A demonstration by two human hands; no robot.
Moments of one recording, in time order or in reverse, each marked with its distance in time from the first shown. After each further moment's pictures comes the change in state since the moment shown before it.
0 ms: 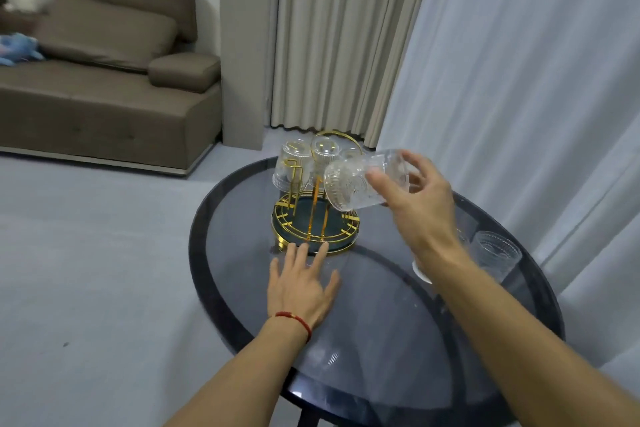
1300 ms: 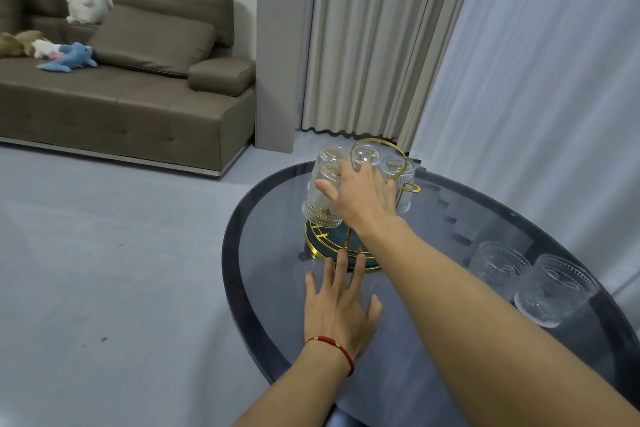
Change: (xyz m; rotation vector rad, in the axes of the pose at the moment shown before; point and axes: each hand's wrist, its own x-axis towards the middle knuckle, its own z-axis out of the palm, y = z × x) left_hand 0.000 0.005 0.004 0.047 -0.046 0.013; right_hand 0.064 0.027 0.143 -1.068 -0.303 -0.257
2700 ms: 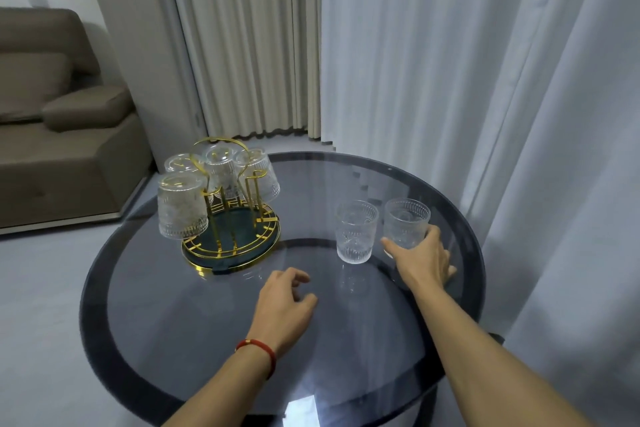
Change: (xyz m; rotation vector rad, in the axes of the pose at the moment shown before) left_hand -0.017 0.099 -0.005 -0.533 -0.103 0.009; right_hand -0.170 0.287 0.045 0.549 0.275 0.975
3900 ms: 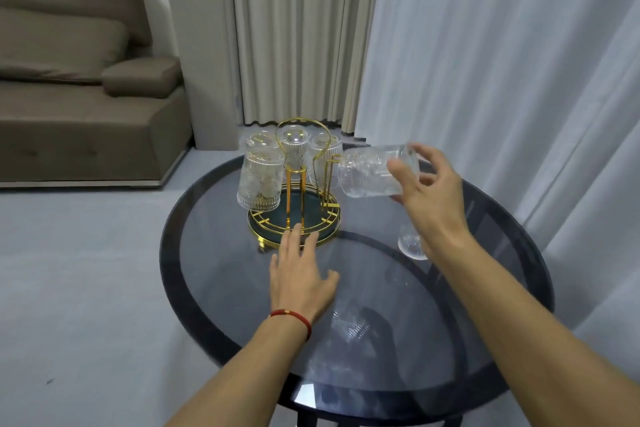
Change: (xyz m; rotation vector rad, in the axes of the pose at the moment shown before) left_hand 0.014 -0.059 -0.050 0.270 0.163 0.037; right_hand -0.106 -0.162 -0.018 0.541 -0.250 -0.380
